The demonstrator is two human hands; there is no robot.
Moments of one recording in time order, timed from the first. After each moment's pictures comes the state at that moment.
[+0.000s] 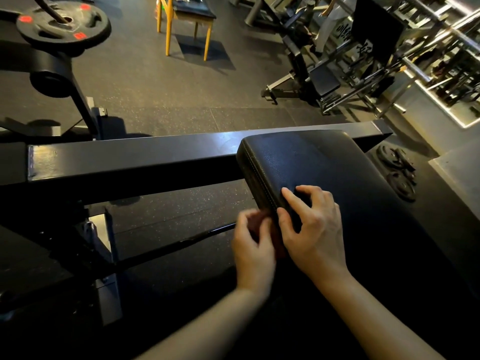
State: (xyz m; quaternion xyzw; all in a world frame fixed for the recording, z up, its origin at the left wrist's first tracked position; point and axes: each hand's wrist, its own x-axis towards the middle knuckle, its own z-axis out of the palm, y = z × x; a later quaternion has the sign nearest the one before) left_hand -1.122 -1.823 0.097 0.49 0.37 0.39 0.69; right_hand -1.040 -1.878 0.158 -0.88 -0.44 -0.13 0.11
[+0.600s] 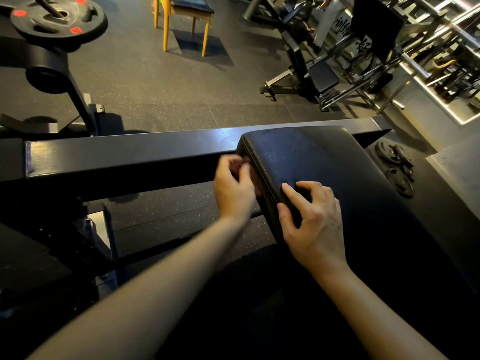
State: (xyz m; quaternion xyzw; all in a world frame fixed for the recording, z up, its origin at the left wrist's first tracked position) left_hand -1.081 -1.729 0.097 0.56 0.39 0.44 0.59; right_hand -1.039 -1.876 0.158 -0.88 -0.44 -0.13 0.10
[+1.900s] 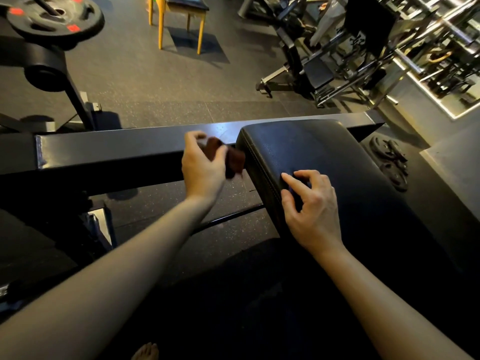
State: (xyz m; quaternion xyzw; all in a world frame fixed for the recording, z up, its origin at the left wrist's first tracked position) left_hand -1.123 -1.680 0.102 0.60 0.42 0.41 0.55; right_hand -1.038 -1.879 0.161 -0.88 -0.44 -0.12 0.14
